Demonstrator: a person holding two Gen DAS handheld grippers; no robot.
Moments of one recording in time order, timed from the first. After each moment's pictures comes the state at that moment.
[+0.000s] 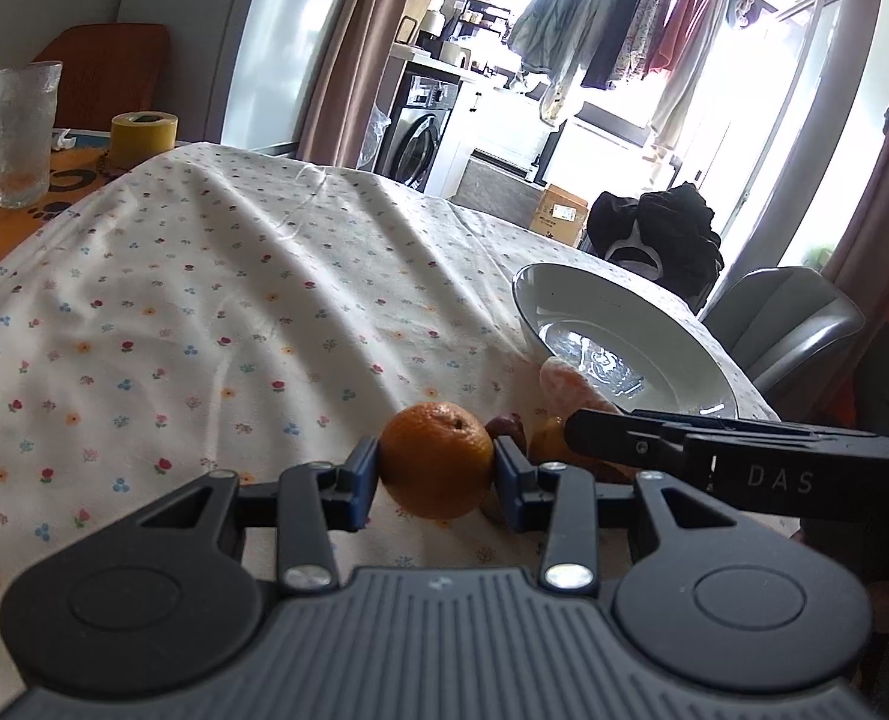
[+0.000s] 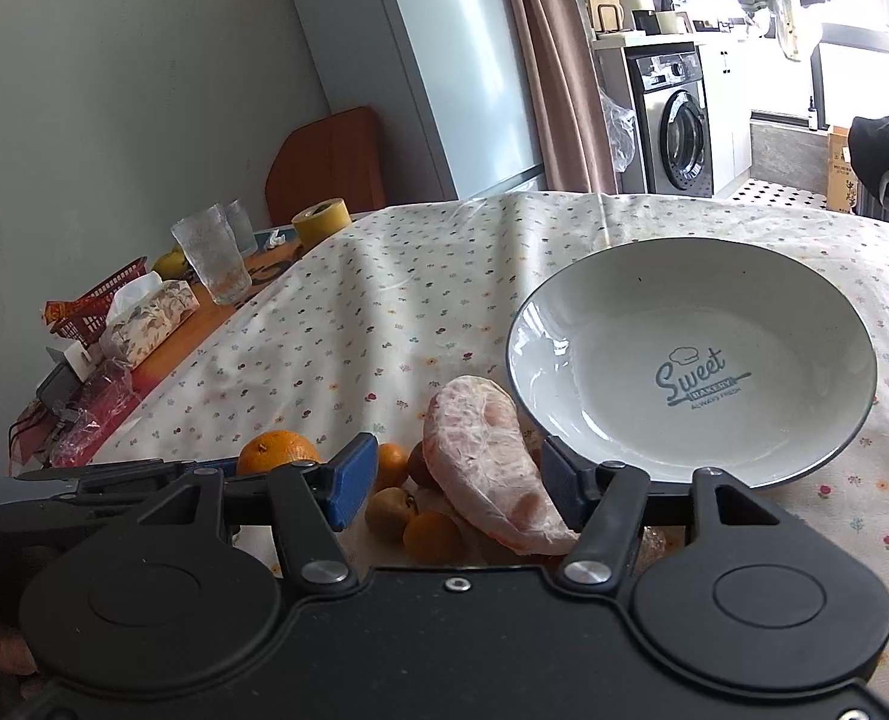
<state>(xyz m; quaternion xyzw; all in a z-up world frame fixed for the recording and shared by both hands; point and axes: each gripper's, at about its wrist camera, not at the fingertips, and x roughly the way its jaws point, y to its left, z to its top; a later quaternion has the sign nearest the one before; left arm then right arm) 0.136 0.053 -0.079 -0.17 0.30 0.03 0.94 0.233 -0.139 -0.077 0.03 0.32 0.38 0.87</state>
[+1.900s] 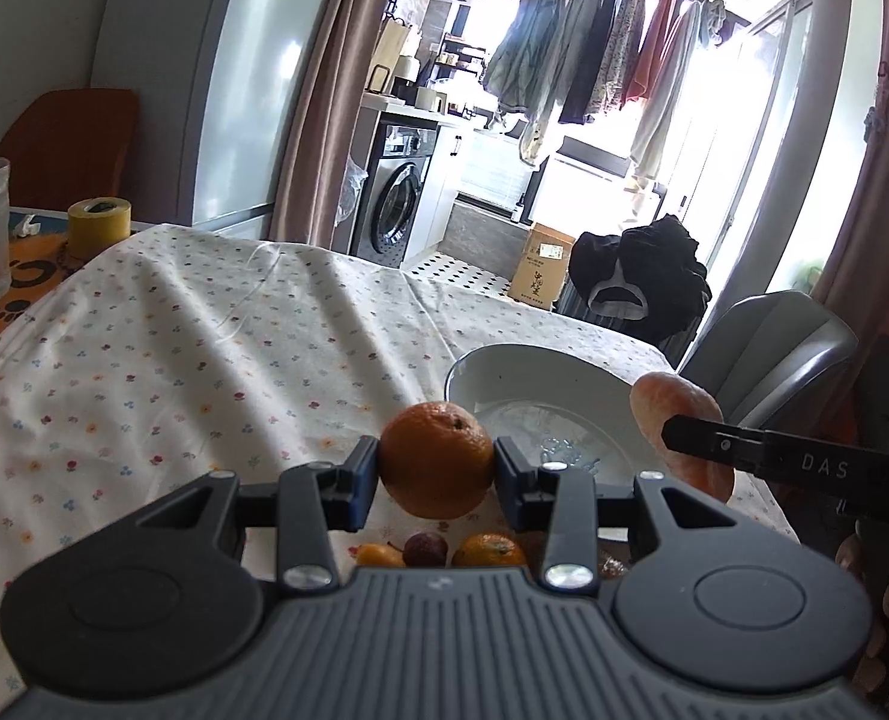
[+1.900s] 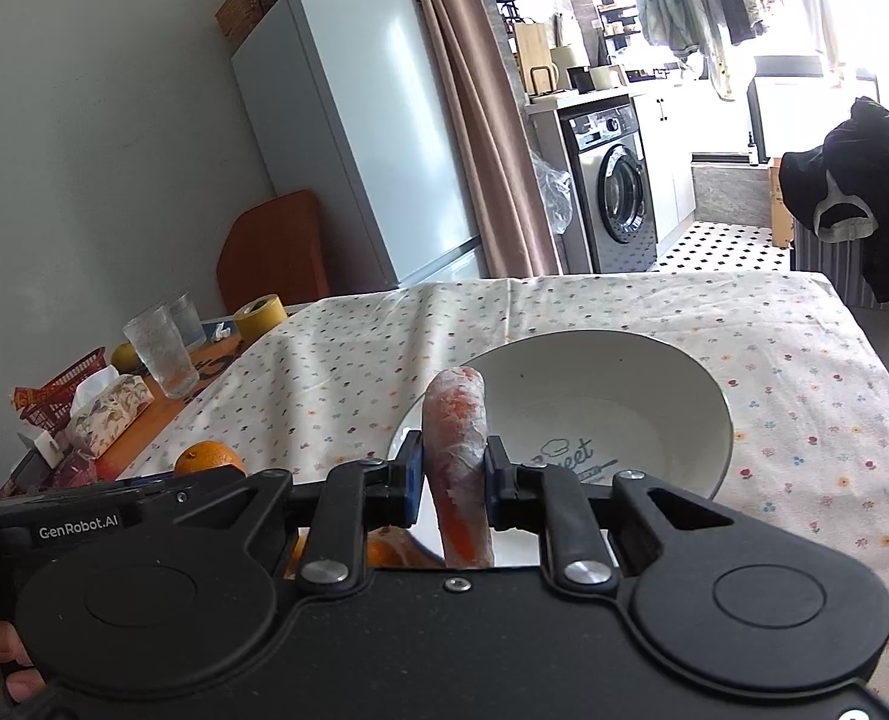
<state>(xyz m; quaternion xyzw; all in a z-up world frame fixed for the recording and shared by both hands) 0.175 0.020 -0.039 -0.14 0.25 0.03 0.96 0.264 -0.206 -0.052 0.08 0.27 0.32 0.90</state>
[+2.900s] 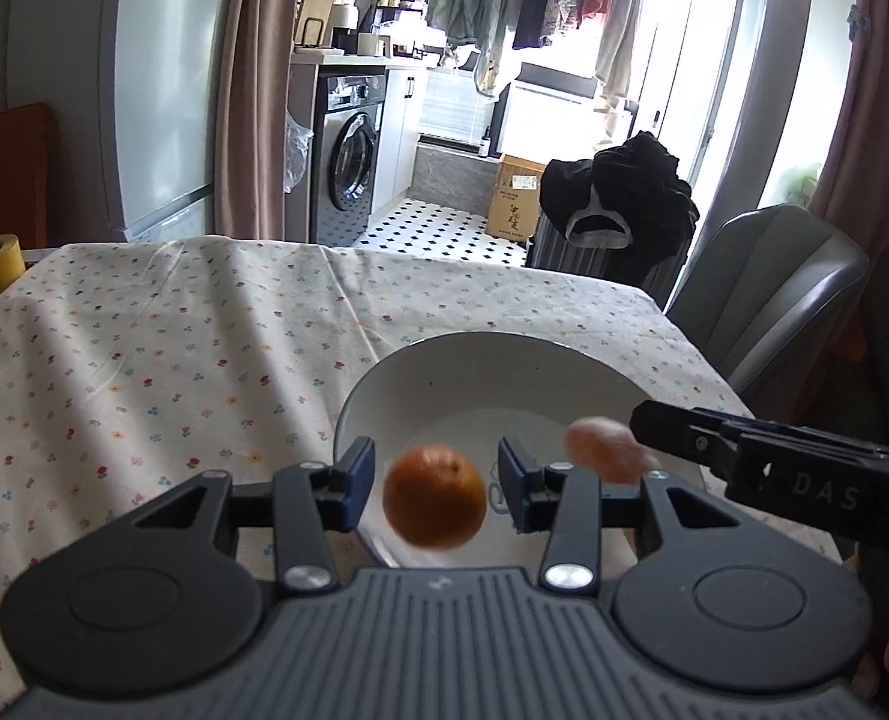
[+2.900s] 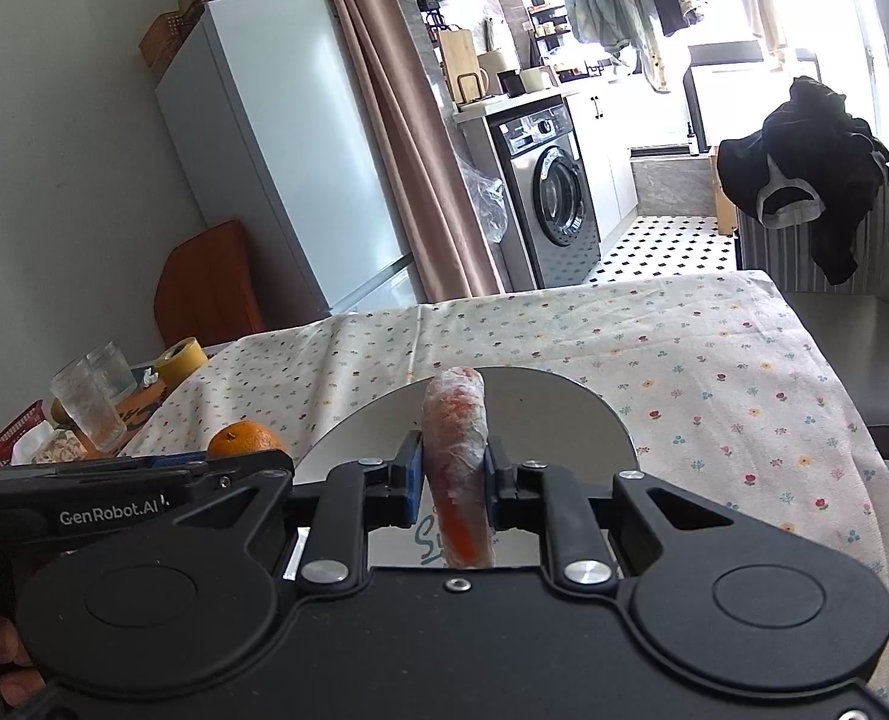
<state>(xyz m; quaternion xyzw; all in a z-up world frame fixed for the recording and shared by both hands) 0.269 -0.027 -0.047 -0.07 0.32 0.00 0.95 0.316 -0.220 -0.068 0.11 0.28 0.27 0.92</state>
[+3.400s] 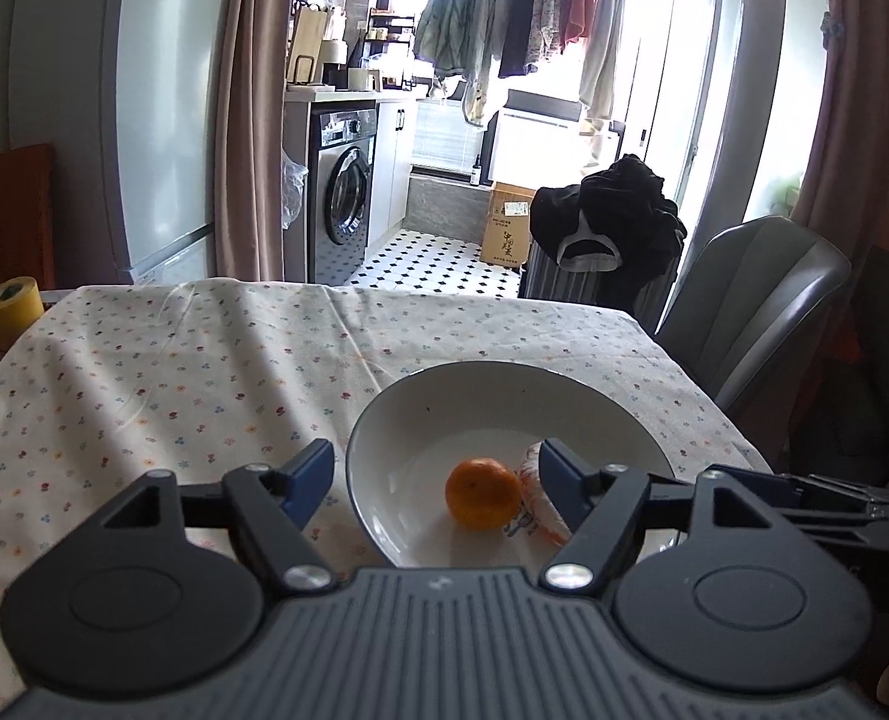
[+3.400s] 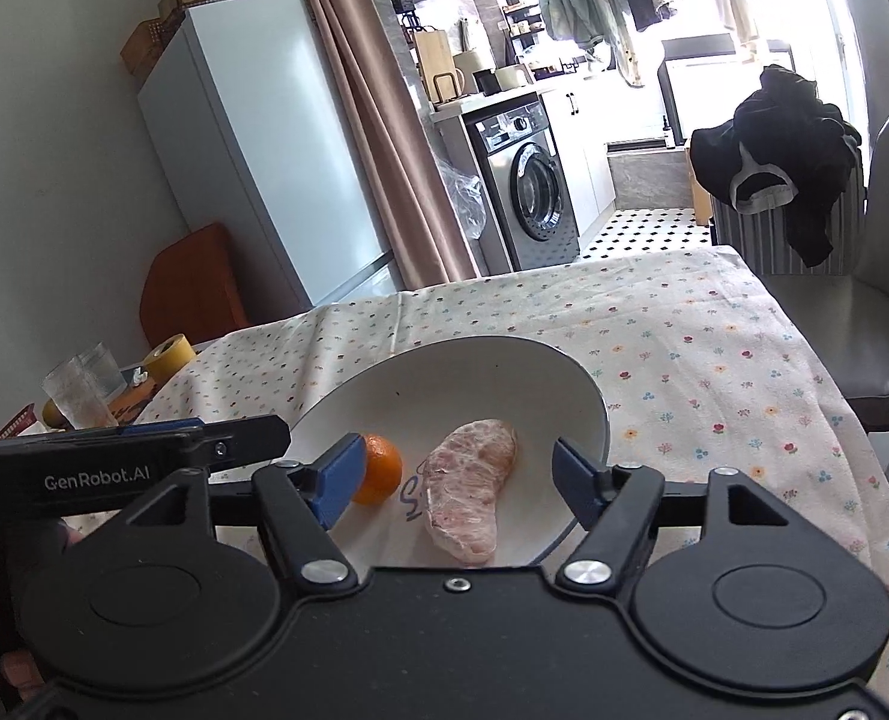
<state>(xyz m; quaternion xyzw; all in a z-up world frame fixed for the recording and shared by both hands) 0.241 -0.028 -0.020 -0.05 0.28 -0.01 0.96 0.286 -0.234 -0.072 0.12 0.27 0.25 0.92</state>
